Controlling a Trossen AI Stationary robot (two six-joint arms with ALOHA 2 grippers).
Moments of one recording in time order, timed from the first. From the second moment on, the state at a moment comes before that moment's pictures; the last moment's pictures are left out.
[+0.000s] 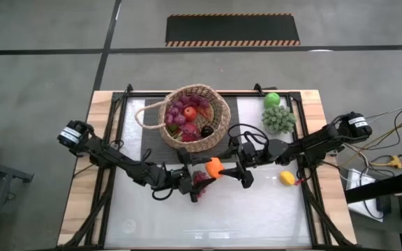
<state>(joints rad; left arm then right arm) -0.43 1.61 0.93 0.80 -0.67 0.67 0.19 1.45 0.56 1.08 -0.05 0.25</state>
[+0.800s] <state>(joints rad) -0.40 1.59 0.93 0.80 -0.66 0.63 0.20 1.45 0.56 1.22 0.01 0.27</state>
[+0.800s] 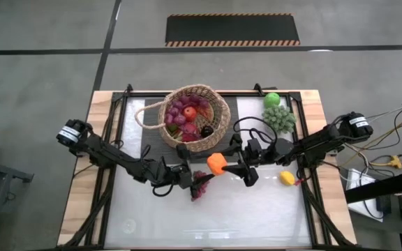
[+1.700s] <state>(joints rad) -0.36 1.59 0.92 0.81 -0.62 0.50 0.19 1.45 0.56 1.17 0.04 0.17</state>
